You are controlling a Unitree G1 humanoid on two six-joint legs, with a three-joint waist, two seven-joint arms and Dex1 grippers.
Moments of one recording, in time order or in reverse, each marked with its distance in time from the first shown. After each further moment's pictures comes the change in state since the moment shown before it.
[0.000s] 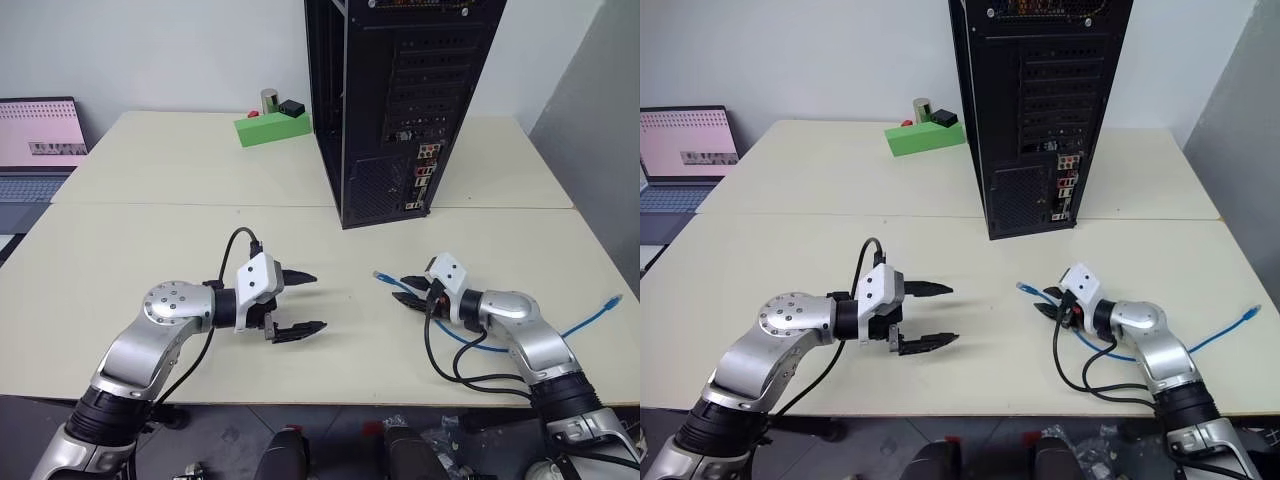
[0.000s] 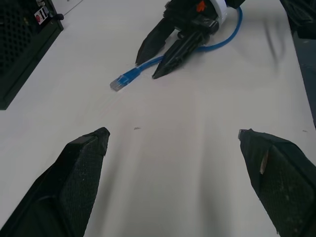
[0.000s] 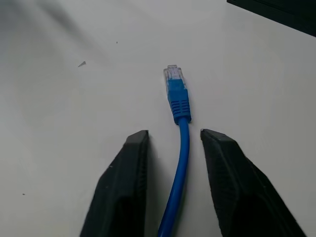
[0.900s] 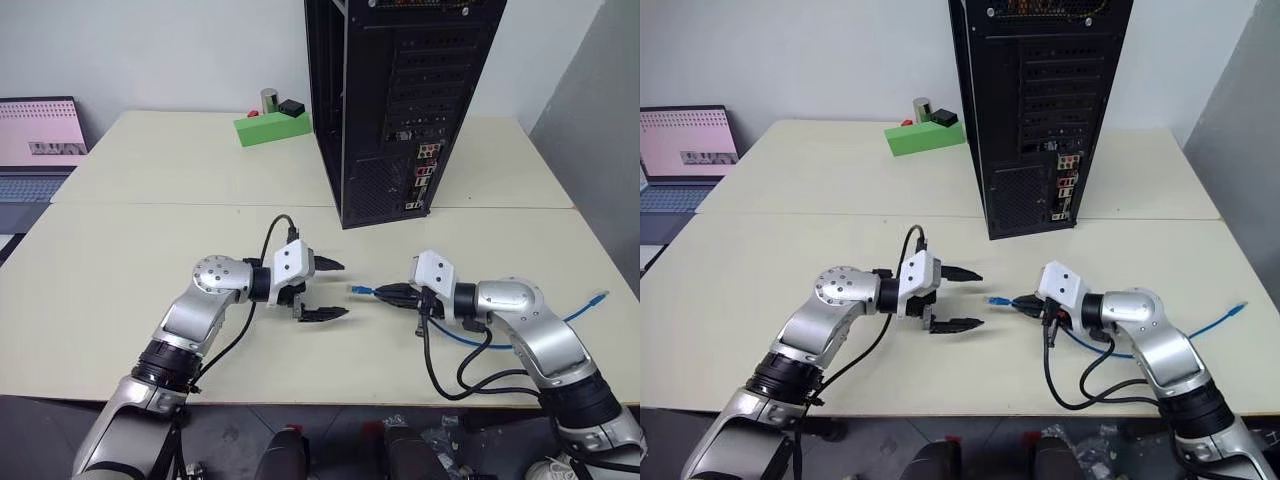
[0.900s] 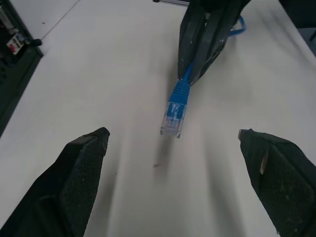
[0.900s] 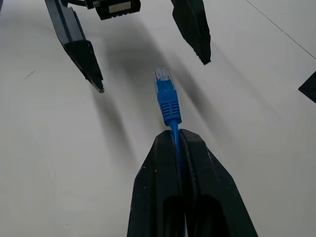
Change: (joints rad) left arm -0.246 -0.175 -0.135 0.364 0.144 -0.241 -0.132; right arm 0.002 -0.068 0.062 -0.382 0.037 0.186 0.113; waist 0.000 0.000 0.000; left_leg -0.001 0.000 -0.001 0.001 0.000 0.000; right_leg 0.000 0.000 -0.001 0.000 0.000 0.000
